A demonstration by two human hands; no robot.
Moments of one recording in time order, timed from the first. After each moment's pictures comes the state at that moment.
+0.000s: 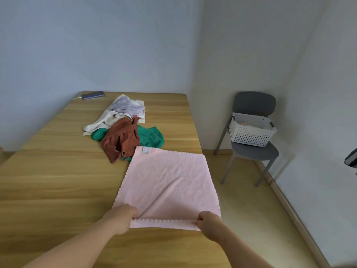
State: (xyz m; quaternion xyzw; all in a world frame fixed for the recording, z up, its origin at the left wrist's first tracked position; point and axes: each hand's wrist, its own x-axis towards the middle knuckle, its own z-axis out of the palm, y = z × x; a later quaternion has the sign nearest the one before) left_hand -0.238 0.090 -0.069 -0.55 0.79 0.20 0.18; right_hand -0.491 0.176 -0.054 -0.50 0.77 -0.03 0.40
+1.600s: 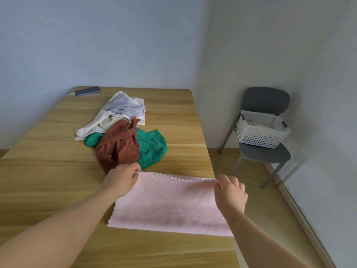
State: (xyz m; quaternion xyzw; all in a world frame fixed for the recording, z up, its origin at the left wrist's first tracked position) left_hand -0.253 -0.051 -0.024 -0.60 0.79 0.12 -0.06; right_hand -0.526 0.061 -0.033 -0.45 0.87 -0.20 0.11
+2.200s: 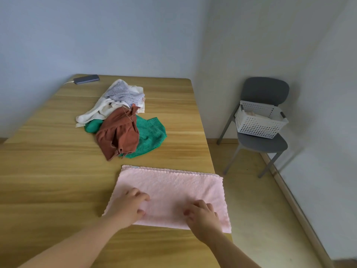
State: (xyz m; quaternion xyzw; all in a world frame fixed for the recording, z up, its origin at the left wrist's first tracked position) left_hand -0.252 0.042 -0.080 -0.52 0.83 0.20 0.09; right_hand -0.472 0.131 -0.083 -0.59 0.75 -0.05 0.29
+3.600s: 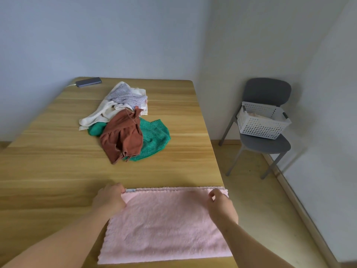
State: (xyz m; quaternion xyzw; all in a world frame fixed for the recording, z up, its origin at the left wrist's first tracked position) left_hand -0.208 0.000 -0.075 -0.71 0.67 0.23 0.07; right_hand -0.493 0.104 -0.068 -0.41 0.84 -0.17 0.30
